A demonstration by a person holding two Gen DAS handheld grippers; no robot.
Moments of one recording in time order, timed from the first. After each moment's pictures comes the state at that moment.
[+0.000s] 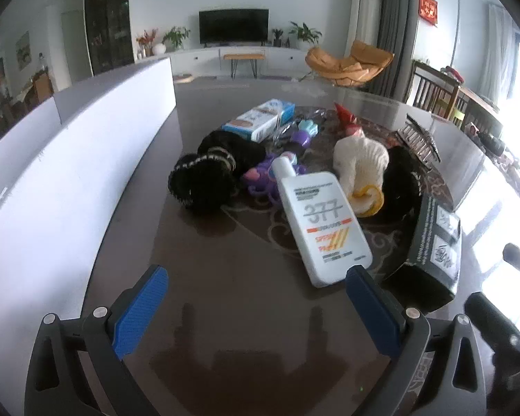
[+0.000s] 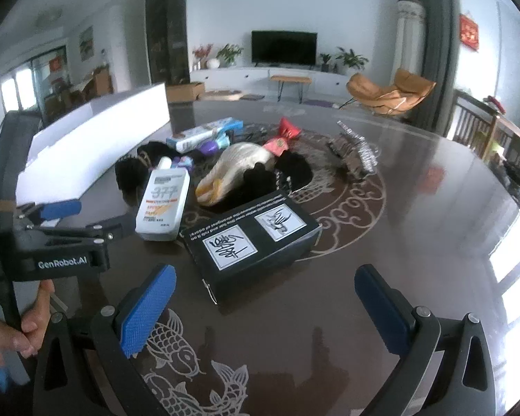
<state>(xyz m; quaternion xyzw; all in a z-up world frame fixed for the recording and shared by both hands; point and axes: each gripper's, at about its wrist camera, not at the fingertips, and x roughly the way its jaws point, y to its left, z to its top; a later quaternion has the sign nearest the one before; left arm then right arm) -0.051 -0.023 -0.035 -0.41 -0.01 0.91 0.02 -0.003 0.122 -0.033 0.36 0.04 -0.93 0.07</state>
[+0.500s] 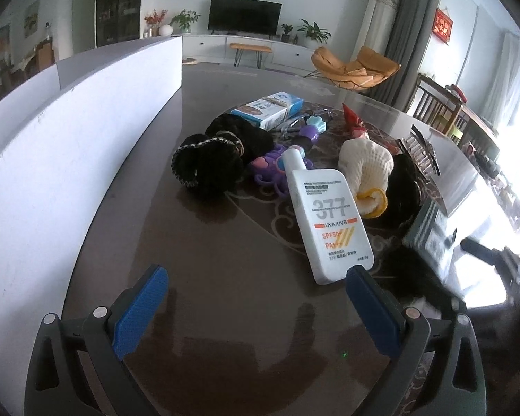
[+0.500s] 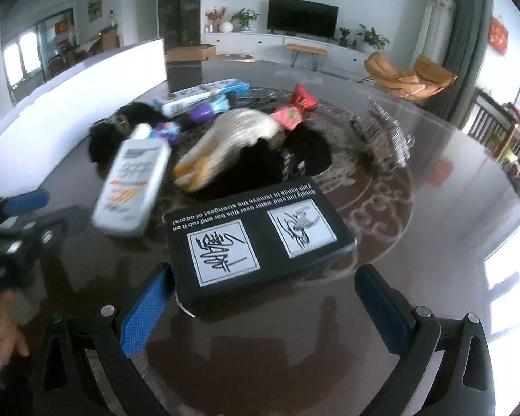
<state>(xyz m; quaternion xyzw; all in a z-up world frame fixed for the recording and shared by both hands) -0.048 -0.034 -0.040 -0.42 -0.07 0.91 0.03 -0.063 0.114 -0.057 0.41 0.09 -0.90 0.08</state>
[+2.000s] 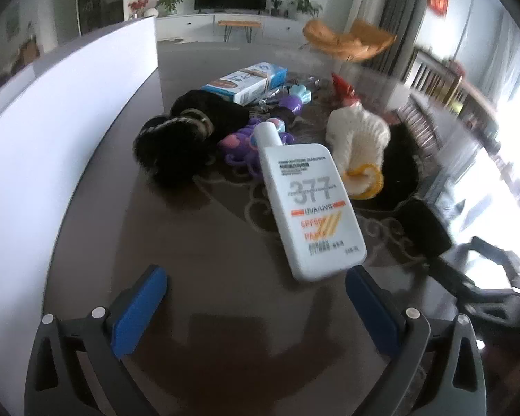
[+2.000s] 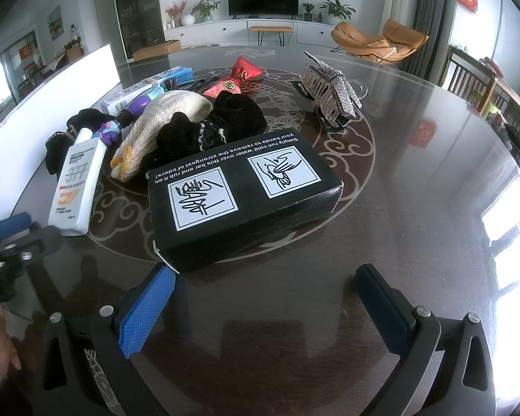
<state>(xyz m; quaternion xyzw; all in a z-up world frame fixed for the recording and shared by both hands) -0.074 -0.008 -0.050 -0.47 -0.03 0.88 0.04 -0.065 0.161 -0.074 0.46 0.02 -0.89 0.03</state>
